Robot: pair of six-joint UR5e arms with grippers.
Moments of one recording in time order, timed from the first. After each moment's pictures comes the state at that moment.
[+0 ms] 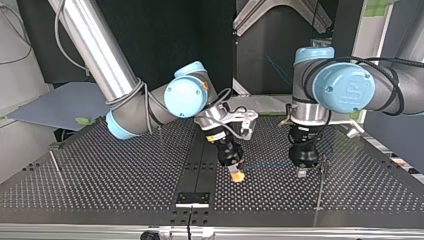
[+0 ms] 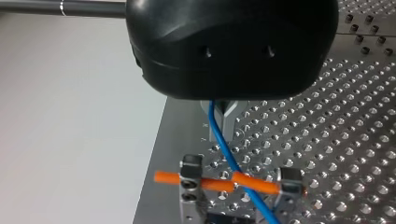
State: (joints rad) left arm -0.13 -1.60 -1.58 -3.06 -1.72 -1.67; right arm 2.39 -0.86 0.77 -0.03 1.53 1.81
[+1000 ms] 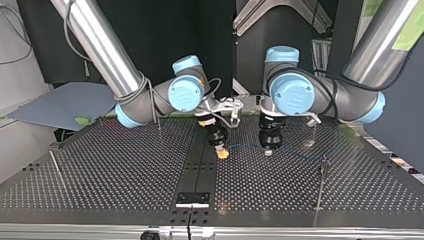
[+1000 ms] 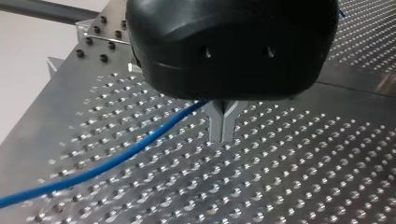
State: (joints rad) left arm -0.26 -1.74 -1.59 -3.09 -1.80 -1.69; right arm 2.37 -0.86 0.96 -0.03 1.60 1.75
